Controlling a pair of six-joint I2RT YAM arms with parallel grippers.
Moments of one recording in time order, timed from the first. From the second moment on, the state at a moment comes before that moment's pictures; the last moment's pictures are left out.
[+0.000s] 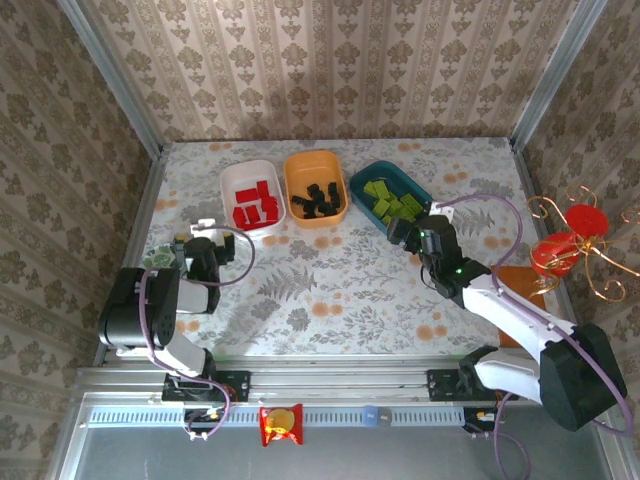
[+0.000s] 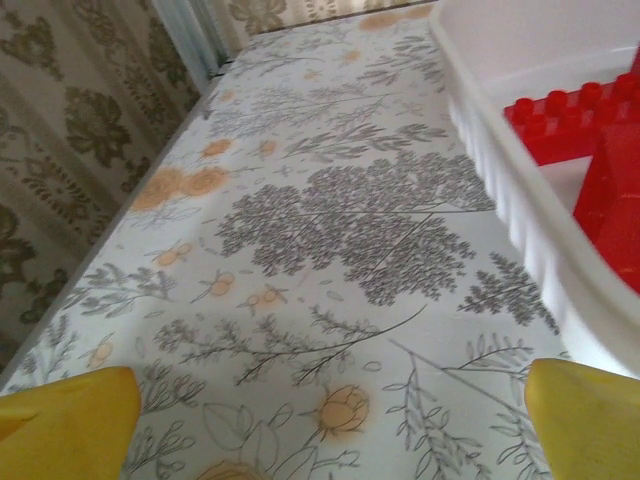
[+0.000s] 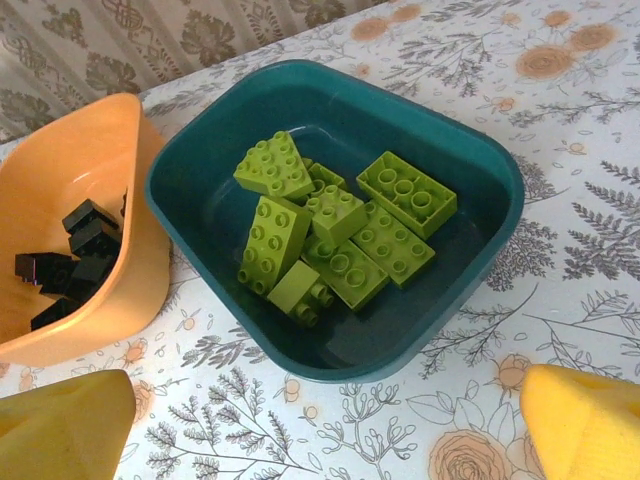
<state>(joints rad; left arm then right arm) -0.09 1.56 0.31 0.90 -0.27 0.12 0.41 1.15 0.61 0.02 0.32 0.52</state>
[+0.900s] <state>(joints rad) -0.06 1.56 0.36 0.88 -0.21 0.11 0.19 1.07 0.32 0.39 0.19 0.31</state>
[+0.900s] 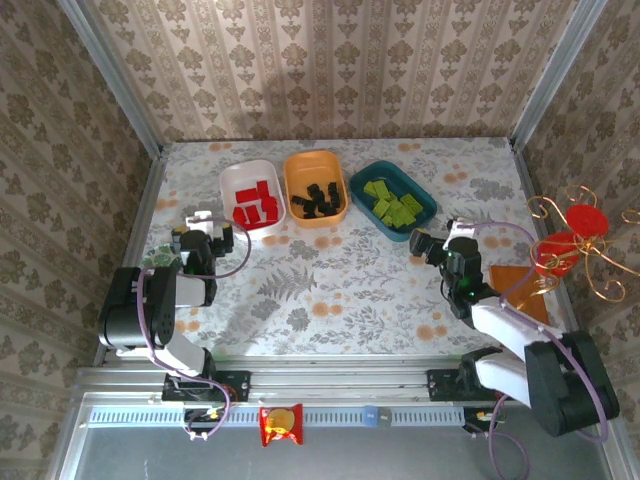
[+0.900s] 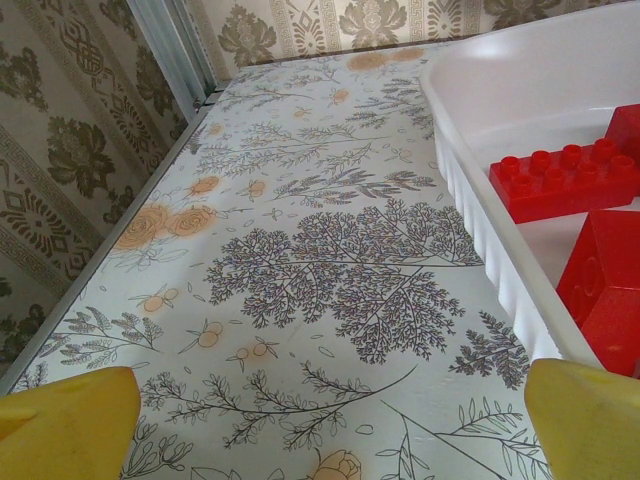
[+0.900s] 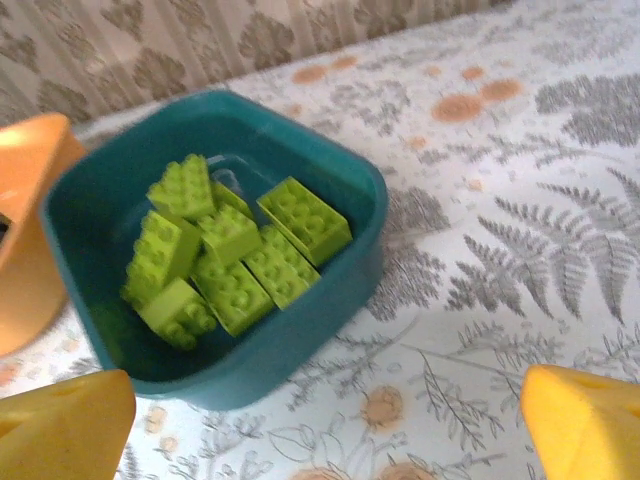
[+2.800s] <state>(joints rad) -0.06 1.56 0.36 0.88 -0.21 0.11 0.00 1.53 0.38 0.75 0.07 0.08</state>
